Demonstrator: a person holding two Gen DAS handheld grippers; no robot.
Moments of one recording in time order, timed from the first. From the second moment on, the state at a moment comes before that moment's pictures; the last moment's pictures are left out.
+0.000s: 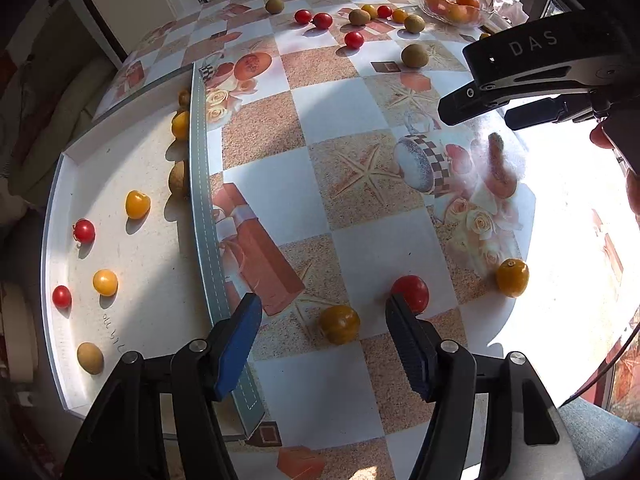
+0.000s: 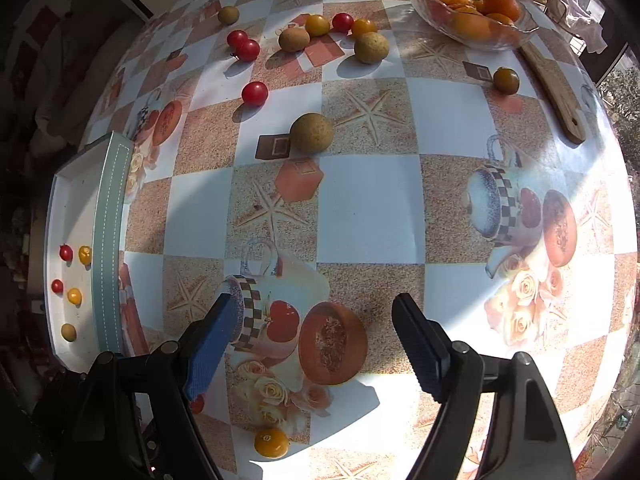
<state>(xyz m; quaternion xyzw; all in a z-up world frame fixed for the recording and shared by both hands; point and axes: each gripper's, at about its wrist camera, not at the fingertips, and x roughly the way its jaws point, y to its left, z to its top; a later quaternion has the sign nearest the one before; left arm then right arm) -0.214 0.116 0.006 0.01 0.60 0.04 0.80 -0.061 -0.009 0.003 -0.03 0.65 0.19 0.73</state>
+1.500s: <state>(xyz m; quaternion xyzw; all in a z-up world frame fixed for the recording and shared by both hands) -0.204 0.149 0.044 -0.11 0.58 0.06 0.81 -0.064 0.027 0.027 -0.04 0.63 0.24 0.74</state>
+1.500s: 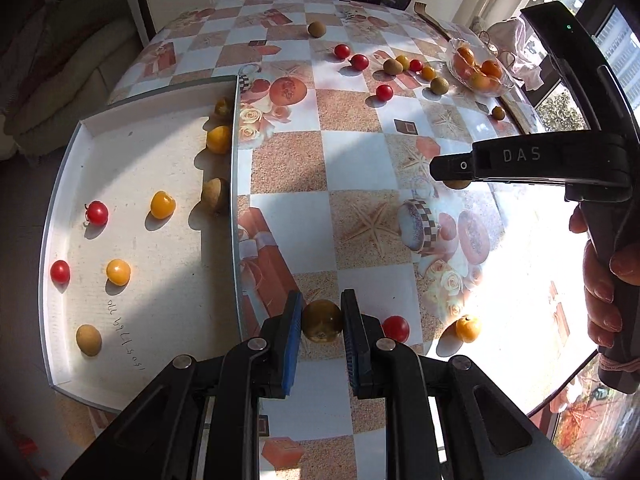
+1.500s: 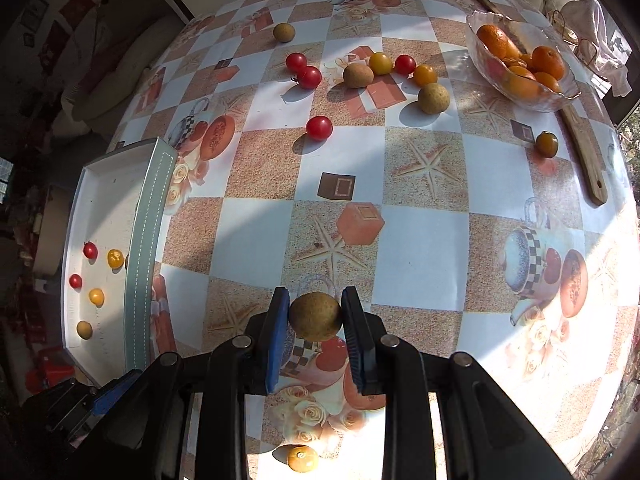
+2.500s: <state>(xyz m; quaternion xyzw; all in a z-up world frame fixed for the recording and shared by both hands) -0.155 0.366 0.036 -0.17 0.53 0.23 0.80 -0.072 0.240 0.037 -0.10 0.60 0.37 0.70</state>
